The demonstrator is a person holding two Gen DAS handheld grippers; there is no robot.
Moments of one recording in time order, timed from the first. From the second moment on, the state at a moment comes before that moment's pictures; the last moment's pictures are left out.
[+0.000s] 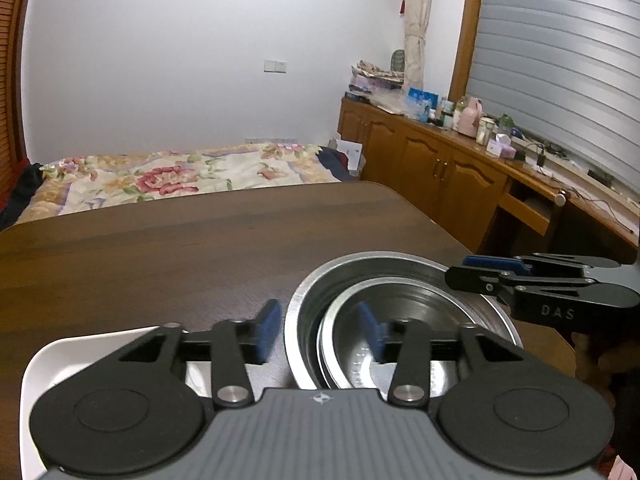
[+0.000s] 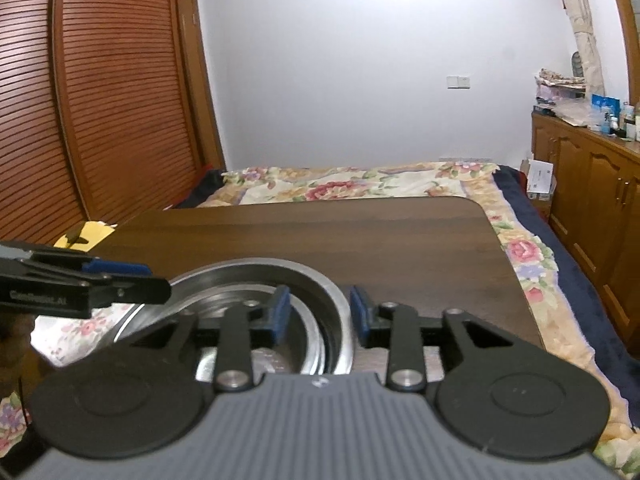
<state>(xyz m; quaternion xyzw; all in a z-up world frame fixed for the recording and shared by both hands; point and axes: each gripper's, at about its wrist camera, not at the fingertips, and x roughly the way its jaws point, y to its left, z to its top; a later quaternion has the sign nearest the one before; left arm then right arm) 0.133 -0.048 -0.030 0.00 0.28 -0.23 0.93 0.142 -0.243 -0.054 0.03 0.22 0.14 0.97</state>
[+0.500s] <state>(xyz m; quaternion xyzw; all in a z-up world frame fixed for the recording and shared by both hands) 0.126 -0.060 -0.046 0.01 0.26 -0.21 0.94 0.150 -0.241 -0.086 0.05 0.20 0.12 0.97</state>
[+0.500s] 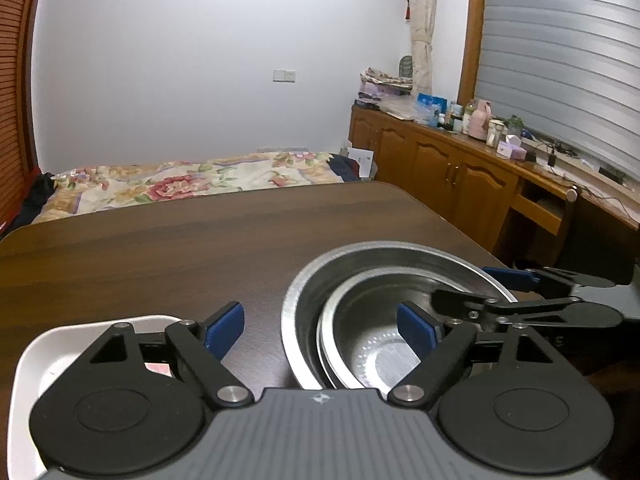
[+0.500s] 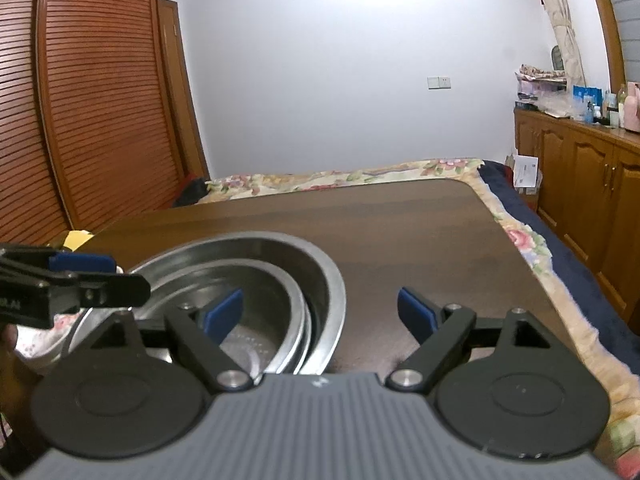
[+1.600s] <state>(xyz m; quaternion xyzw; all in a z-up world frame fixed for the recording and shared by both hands) 0.130 -0.067 -0.052 0.04 0.32 -0.20 0.93 0.141 -0.237 -0.091 0.11 0.25 0.14 0.95</state>
